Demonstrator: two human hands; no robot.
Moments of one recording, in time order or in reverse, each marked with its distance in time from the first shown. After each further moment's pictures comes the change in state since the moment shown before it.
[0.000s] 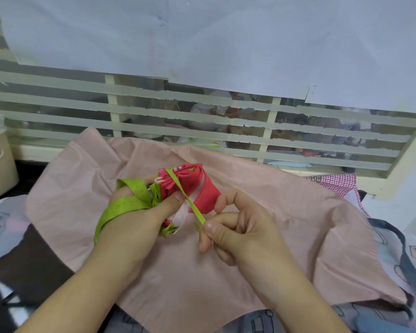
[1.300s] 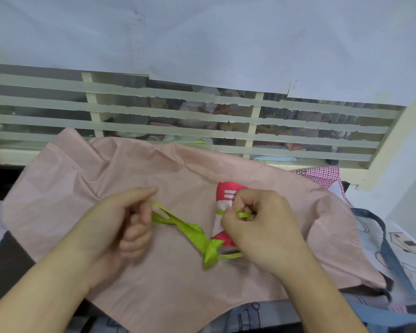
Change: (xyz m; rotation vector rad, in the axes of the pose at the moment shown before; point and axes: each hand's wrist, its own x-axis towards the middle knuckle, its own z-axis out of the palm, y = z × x) left_hand 0.000 0.029 -0.012 -0.272 -0.328 -0.582; right_hand 0.001 -0.009 -0.036 -0.926 0.383 -0.172
